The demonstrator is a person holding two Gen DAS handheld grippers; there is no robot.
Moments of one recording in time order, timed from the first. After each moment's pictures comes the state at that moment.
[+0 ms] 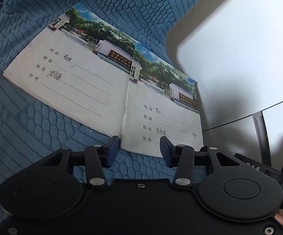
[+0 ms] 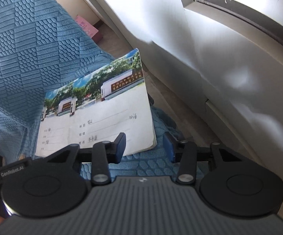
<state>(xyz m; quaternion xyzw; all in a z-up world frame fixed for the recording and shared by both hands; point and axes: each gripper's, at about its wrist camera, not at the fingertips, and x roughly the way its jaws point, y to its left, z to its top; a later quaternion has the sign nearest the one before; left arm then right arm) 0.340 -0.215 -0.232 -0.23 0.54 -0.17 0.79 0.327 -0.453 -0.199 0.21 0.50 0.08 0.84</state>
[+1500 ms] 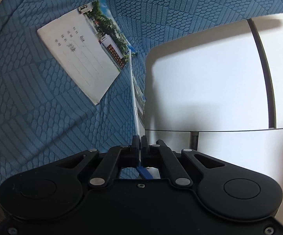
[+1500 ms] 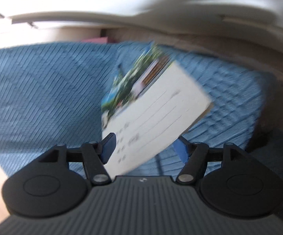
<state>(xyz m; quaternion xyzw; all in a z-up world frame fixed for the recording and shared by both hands) 0.285 -0.153 -0.178 -0.44 0.55 -0.17 0.69 0.281 -0.456 -0.202 0.55 0.50 0.07 0.67</state>
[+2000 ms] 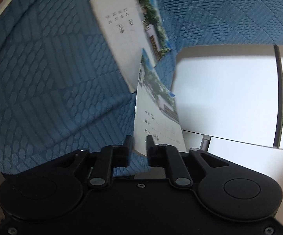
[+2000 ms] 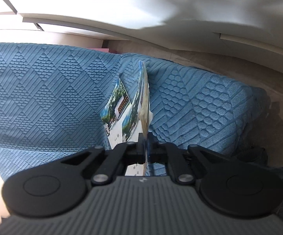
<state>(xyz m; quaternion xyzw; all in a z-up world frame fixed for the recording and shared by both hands) 0.262 -0.120 -0.240 -0.51 0.58 -0.13 0.62 0.258 -0.450 -0.187 0.52 0.47 0.07 0.71</state>
